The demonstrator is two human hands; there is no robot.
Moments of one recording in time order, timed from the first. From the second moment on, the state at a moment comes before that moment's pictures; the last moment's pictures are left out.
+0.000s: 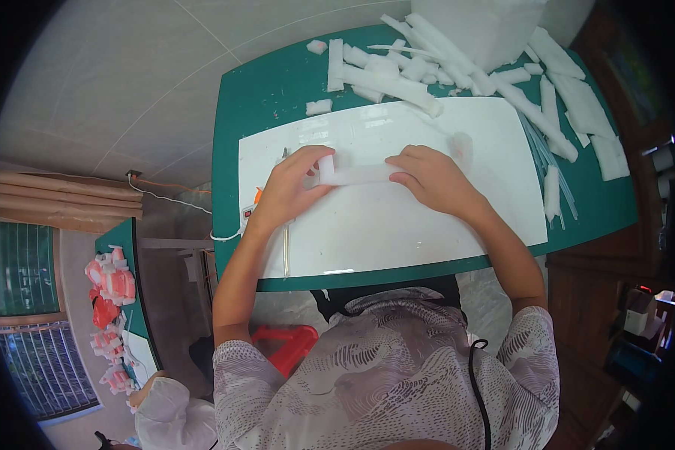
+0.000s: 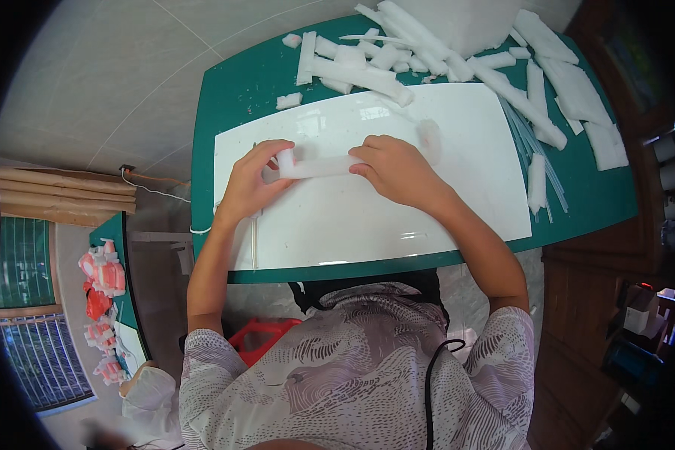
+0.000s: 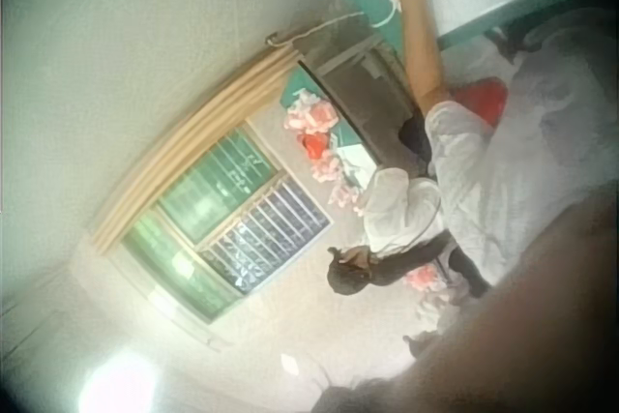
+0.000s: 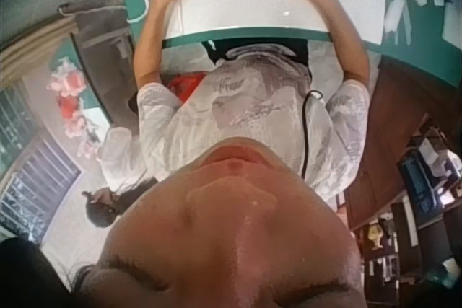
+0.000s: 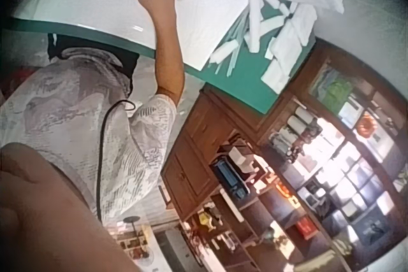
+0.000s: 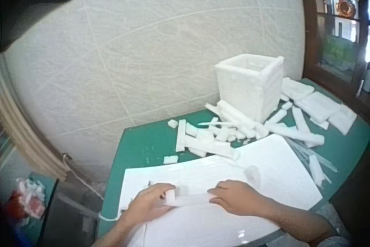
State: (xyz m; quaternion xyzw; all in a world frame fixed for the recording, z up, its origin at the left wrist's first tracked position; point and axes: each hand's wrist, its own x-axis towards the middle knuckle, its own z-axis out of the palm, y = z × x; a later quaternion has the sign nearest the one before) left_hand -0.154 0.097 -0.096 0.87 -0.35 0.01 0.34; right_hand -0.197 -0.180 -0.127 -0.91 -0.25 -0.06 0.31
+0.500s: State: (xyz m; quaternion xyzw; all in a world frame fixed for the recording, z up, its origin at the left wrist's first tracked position) left_hand -0.157 0.165 -0.082 0.90 -0.30 0.01 0.31; right_hand -0.200 -0.175 -0.134 -0.91 -0.26 -0.09 0.30
